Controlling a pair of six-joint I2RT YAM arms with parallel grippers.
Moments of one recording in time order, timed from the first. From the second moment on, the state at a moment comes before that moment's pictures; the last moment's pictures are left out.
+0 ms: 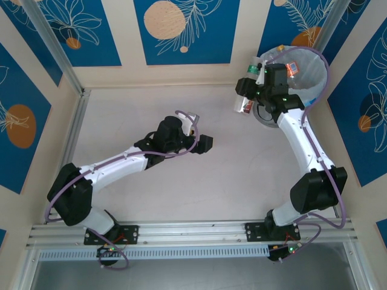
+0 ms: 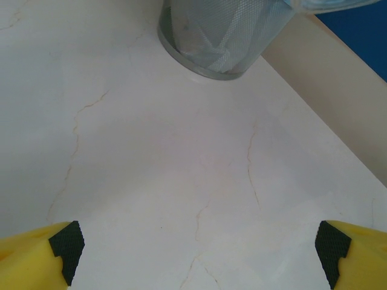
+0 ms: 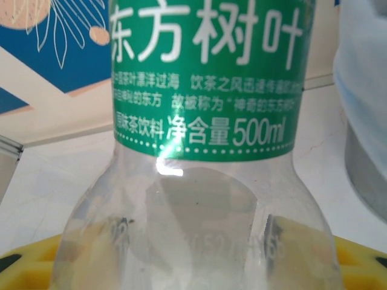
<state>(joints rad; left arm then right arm) -0.78 1.51 1.05 0.00 0.14 -0.38 0.14 1.52 1.55 -0.55 -0.14 0.39</state>
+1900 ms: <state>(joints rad) -0.78 1.51 1.01 -0.02 0.05 -0.39 -0.23 1.95 1.99 -0.49 0.06 0.17</state>
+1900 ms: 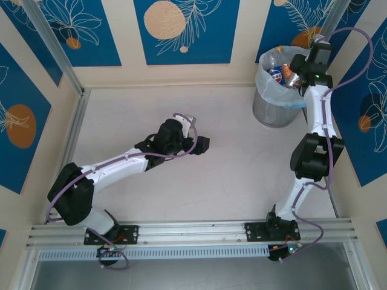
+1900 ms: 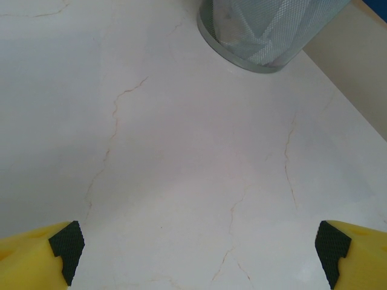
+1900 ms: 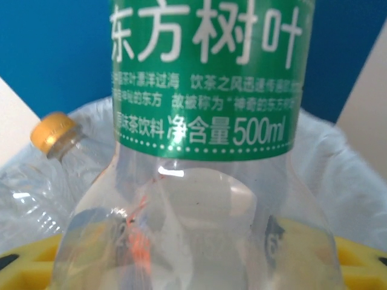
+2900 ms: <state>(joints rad) -0.78 1.50 0.98 -0.02 -0.02 -0.39 -0.21 1.94 2.08 -0.68 0.10 0.21</state>
